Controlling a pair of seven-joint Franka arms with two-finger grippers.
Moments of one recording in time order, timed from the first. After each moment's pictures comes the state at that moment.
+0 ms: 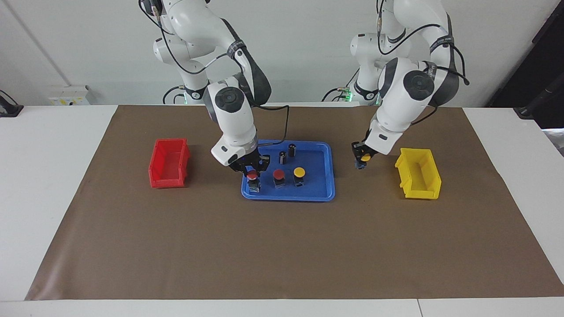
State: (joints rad) left arm -0.28 0.11 -0.13 -1.87 -0.11 1.87 -0.53; right arm 0.39 0.28 0.05 -1.85 0.07 2.13 0.46
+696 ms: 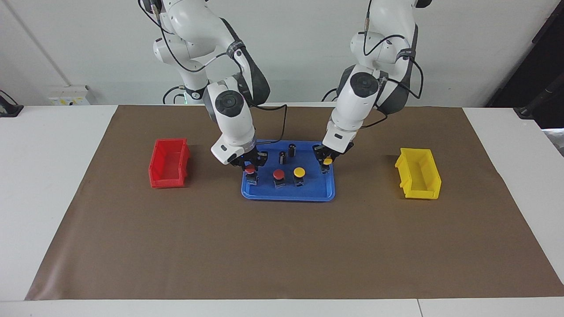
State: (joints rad) left arm -0.46 0.18 -0.13 -1.93 -0.12 2.14 -0.73; right arm 0.39 0.26 0.05 -1.88 0.10 2.07 0.46
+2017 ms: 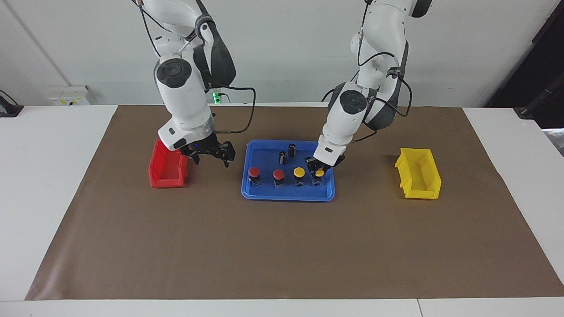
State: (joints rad) left arm -0.46 0.26 -0.13 -1.93 -0.12 2.24 -0.70; right arm 0.20 0.15 0.03 -1.69 0.02 1.82 0.35
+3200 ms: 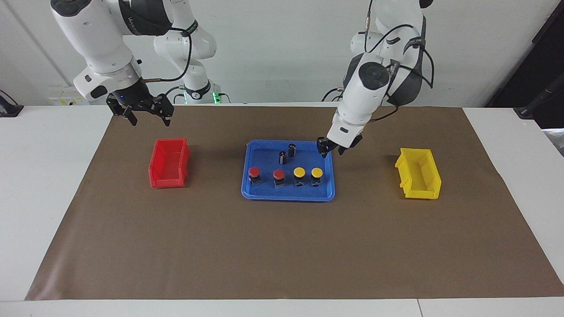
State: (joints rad) left arm -0.37 0.08 -0.10 -1.79 -0.12 1.83 -0.54; right arm 0.00 -0.04 0.03 -1.68 0.02 1.58 0.09
